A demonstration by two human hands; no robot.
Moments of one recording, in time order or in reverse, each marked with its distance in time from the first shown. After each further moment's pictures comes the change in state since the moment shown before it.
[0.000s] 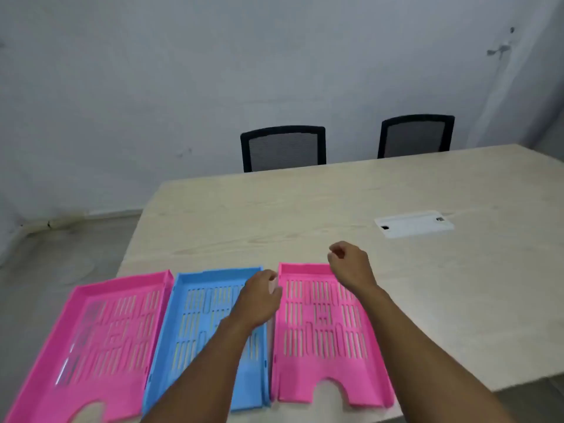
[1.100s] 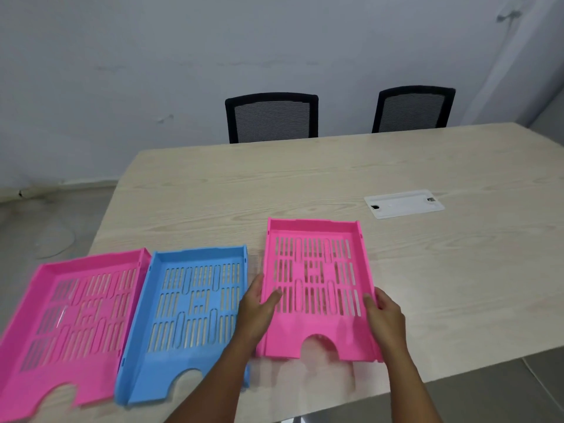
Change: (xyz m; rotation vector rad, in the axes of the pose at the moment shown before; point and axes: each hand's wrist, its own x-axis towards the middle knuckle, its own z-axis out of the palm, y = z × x) left_hand -0.027 0.000 0.070 -0.664 0.032 -0.338; right_hand -0.067 0.130 -0.024 0.206 0.134 0.312
